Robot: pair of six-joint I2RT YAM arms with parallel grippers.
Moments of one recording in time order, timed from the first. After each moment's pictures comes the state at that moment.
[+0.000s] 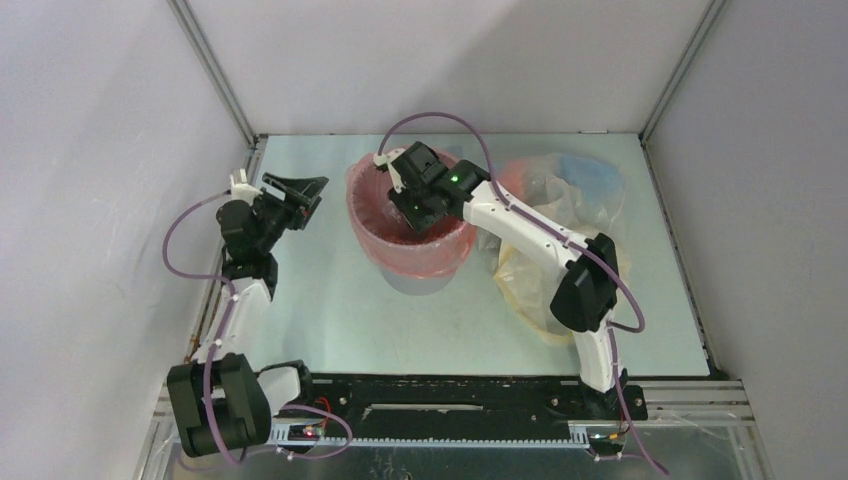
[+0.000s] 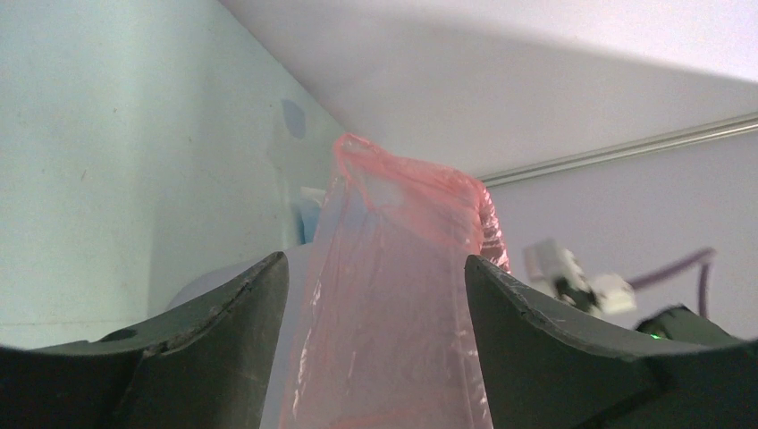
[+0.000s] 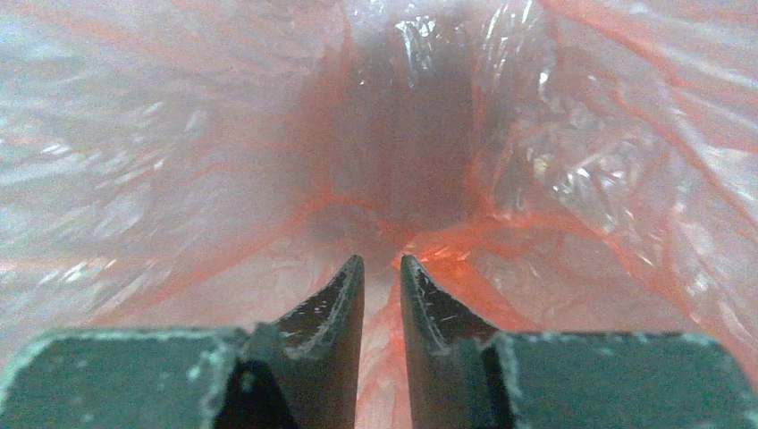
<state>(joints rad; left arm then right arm) 0.19 1.08 0.63 0.35 0.53 -1.10 0.85 2.04 2.02 -0.91 0.03 0.10</state>
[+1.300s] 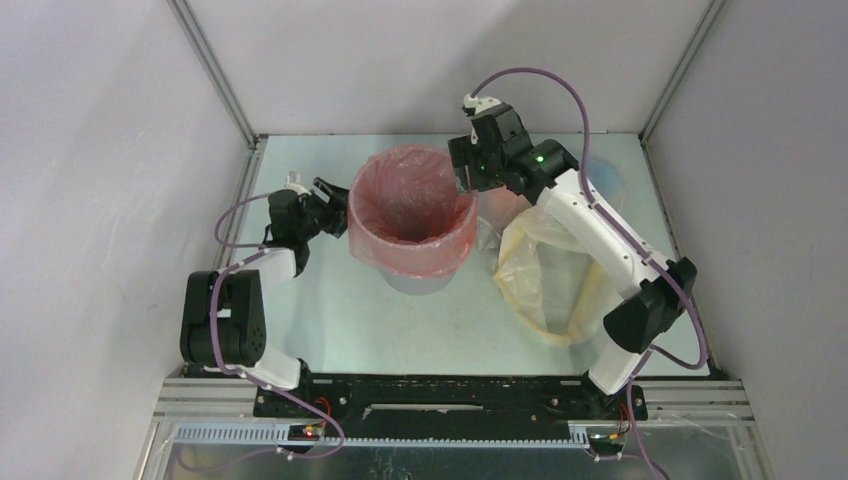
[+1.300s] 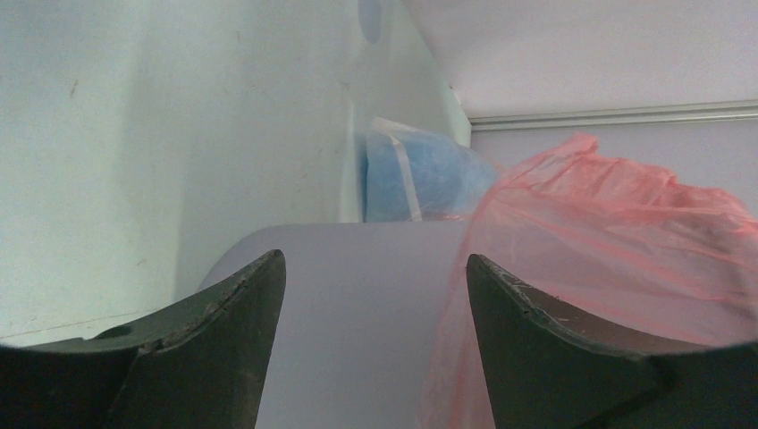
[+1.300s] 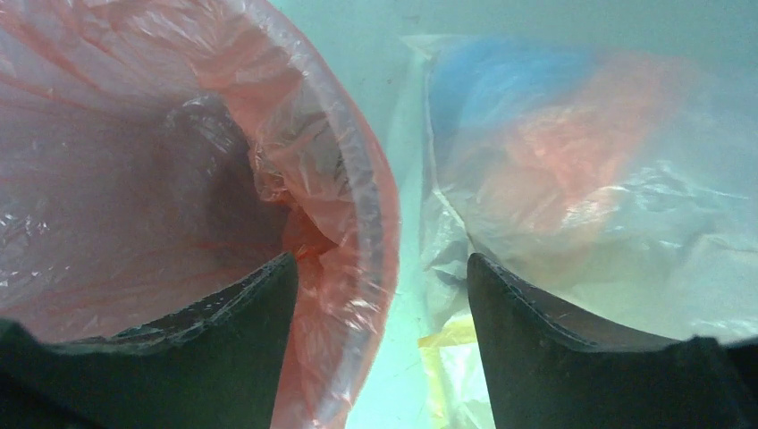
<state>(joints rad) 0.01 1.51 0.71 0.47 0.50 -1.07 0.64 1.70 1.86 -0.85 0.19 0.26</state>
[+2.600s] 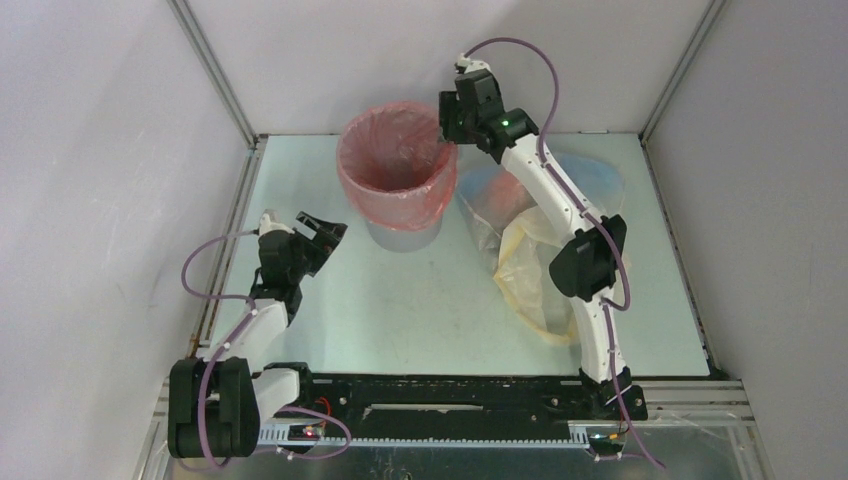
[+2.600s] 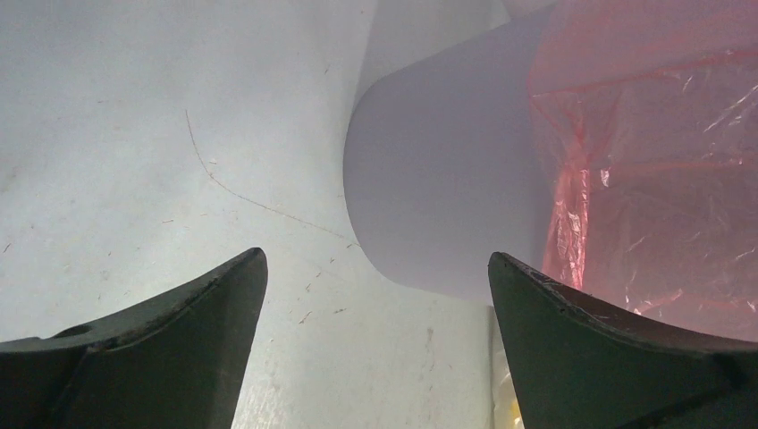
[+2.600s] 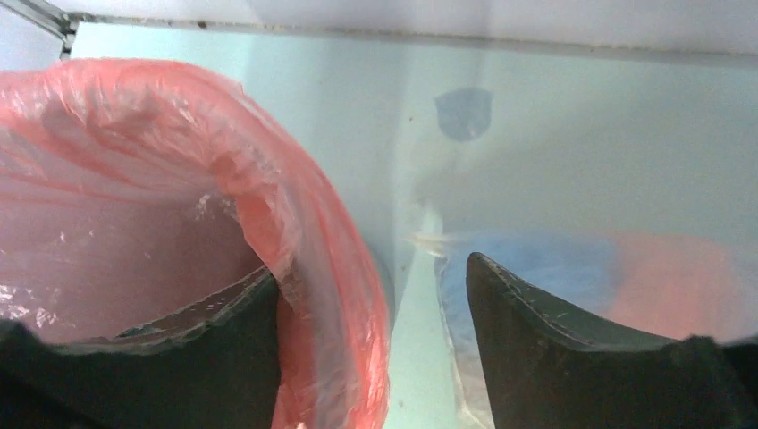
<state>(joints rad) 0.02 1.07 0.40 0.26 0.16 -0.90 0.54 2.18 2.34 -0.71 0.18 0.35</state>
